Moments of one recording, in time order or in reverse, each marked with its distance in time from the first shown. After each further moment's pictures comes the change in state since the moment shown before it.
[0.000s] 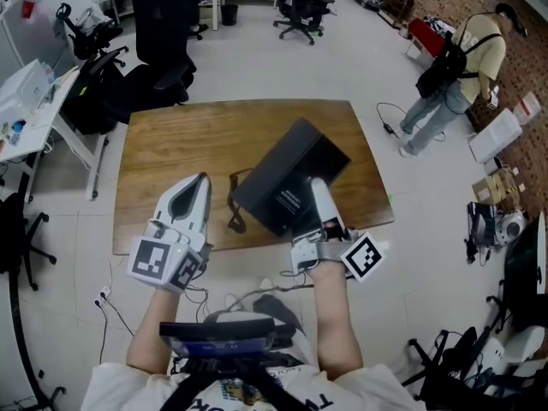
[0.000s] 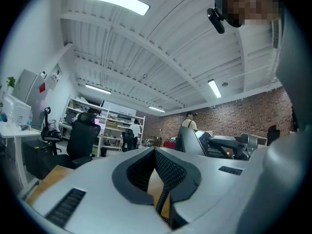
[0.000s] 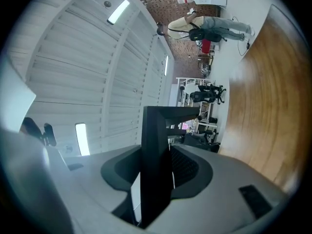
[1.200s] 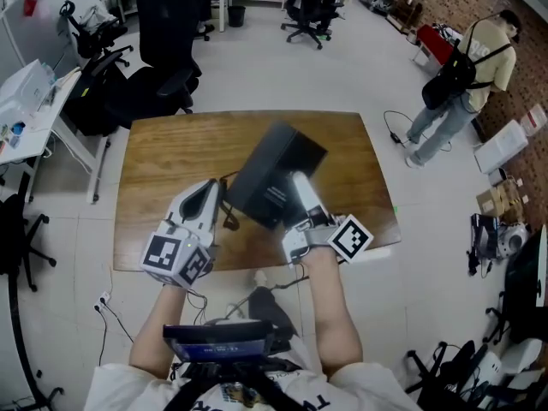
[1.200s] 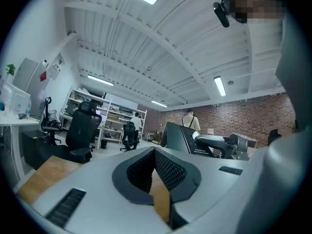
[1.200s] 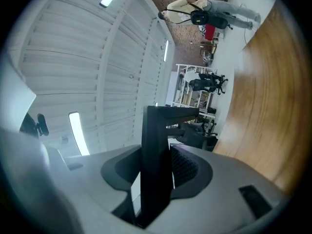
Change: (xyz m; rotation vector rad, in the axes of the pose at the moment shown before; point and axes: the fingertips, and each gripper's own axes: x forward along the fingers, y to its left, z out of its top) left arm 0.054 0.041 -0.042 -0.050 0.058 0.010; right arm 0.083 -0.070 -0.016 -0.007 0.158 -0.021
